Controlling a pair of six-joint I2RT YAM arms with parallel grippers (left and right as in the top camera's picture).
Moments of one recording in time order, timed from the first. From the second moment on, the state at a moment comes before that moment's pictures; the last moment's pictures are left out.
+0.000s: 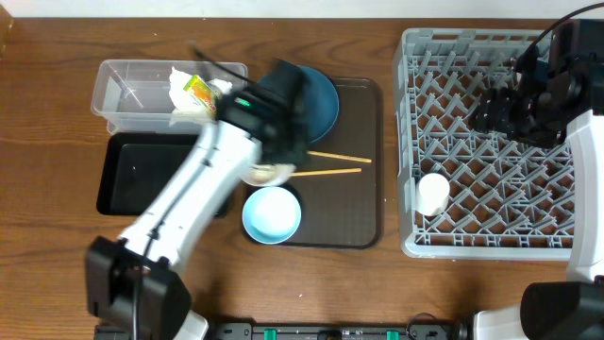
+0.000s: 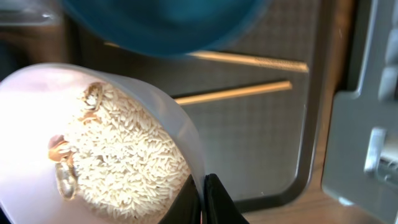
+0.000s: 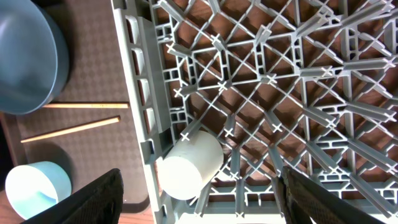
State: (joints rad) left arm -0.41 1.69 1.51 -1.09 0.15 -0.43; right arm -0.13 1.64 1.74 -1.36 -0.19 0.12
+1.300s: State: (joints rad) left arm 0.60 1.73 1.29 -0.97 1.26 -0.19; right arm -0.13 1.64 1.74 -1.36 -0.19 0.12
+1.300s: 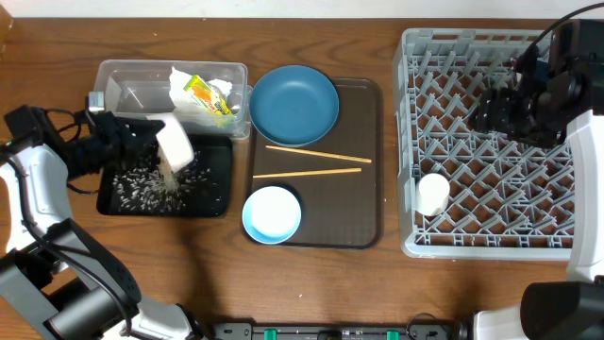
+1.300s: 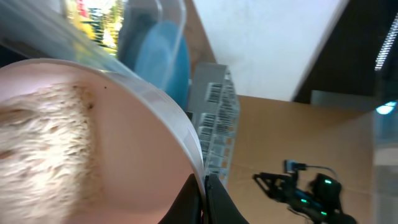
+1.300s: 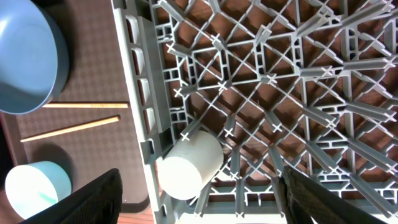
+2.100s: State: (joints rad) left arm 0.60 1.73 1.29 -0.96 1.49 -0.25; right arm -0.13 1.64 1.74 -1.36 -0.19 0.11
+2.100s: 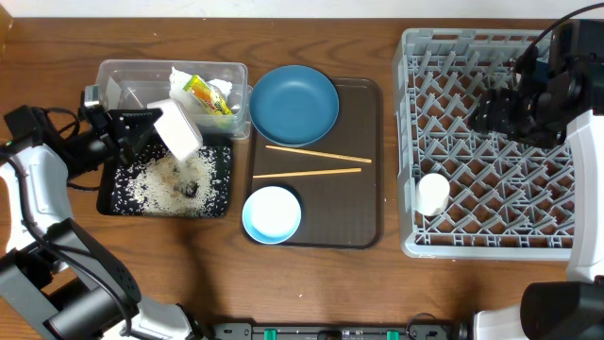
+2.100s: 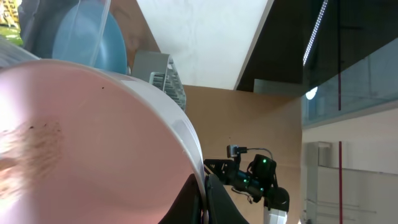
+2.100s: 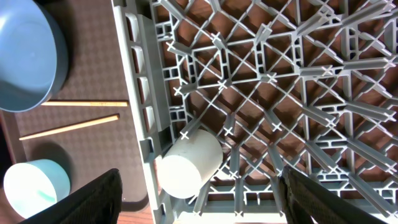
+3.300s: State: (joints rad) left arm 0.62 1.73 1.29 -0.90 1.31 -0.38; right arm -0.13 1.64 1.74 -1.36 -0.19 0.11
